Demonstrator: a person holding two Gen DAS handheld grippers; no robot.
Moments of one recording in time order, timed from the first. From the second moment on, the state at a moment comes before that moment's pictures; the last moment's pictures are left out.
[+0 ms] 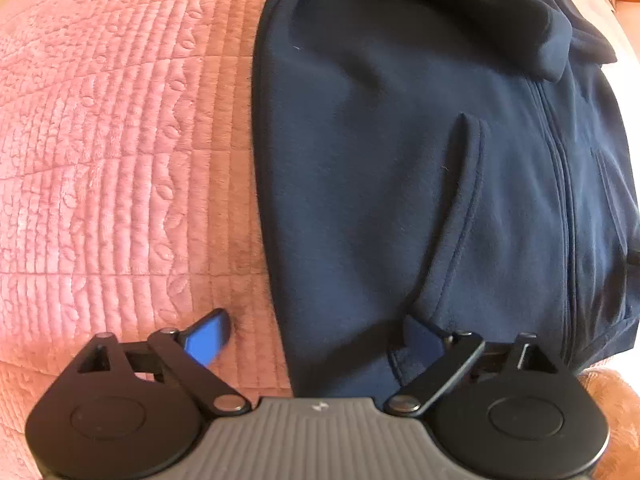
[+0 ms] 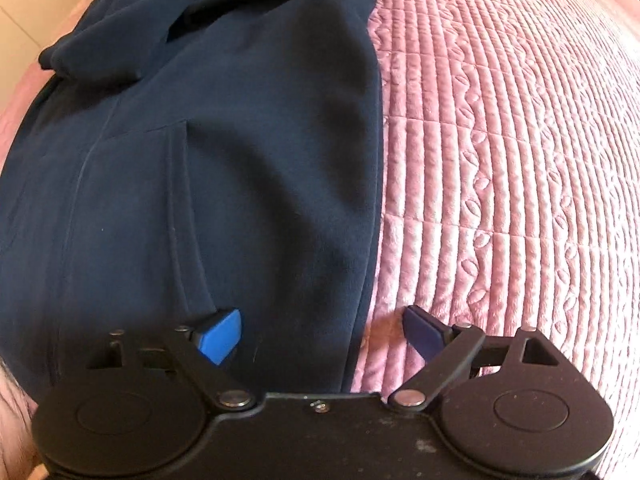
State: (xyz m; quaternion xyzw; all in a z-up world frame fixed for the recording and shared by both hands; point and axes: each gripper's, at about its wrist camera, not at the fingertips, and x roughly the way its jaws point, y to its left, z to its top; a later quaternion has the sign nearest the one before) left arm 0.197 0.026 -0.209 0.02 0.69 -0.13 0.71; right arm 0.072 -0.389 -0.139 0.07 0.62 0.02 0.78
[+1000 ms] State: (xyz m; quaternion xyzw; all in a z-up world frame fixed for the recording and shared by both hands) left arm 0.119 0.034 -0.214 -0.09 0.70 -0.17 0.69; right arm -0.022 -0.409 -0.102 0.24 0.59 0.07 0.77
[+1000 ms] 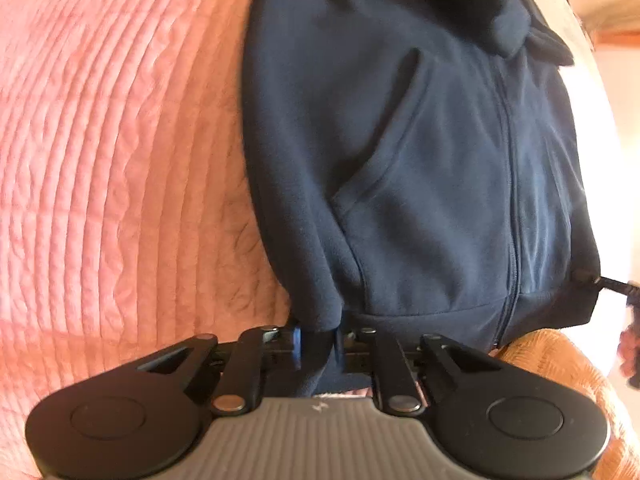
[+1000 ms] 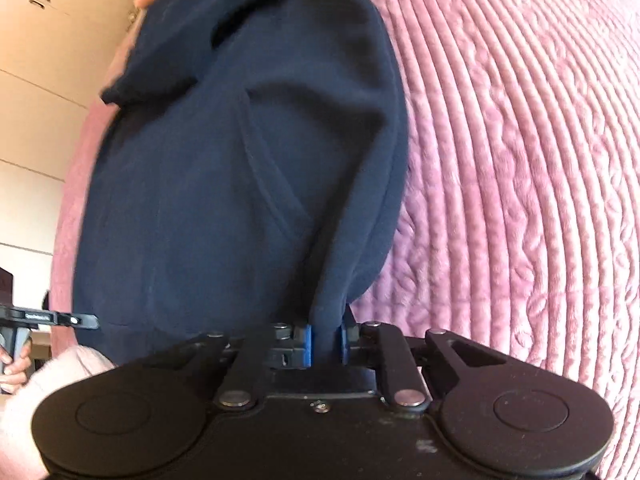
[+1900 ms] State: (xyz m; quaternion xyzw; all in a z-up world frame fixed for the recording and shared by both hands) left arm 0.316 0.014 -0.045 -0.24 0.48 -0.07 0.84; right arm 0.141 -0.453 0.031 0.40 0.35 0.01 0.85
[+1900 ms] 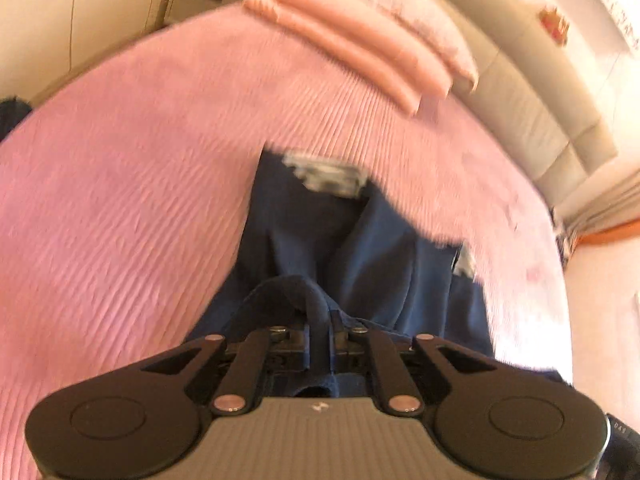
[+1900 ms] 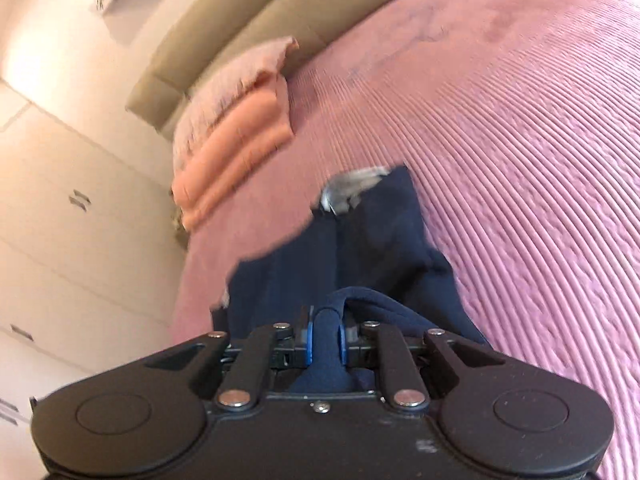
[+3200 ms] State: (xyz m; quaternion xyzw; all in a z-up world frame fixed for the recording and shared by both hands) left arm 0.565 -0.034 -0.147 -0.08 0.43 -0.03 0.90; right arm 0.381 -0.402 -0.042 0.06 0.33 -0.05 0.94
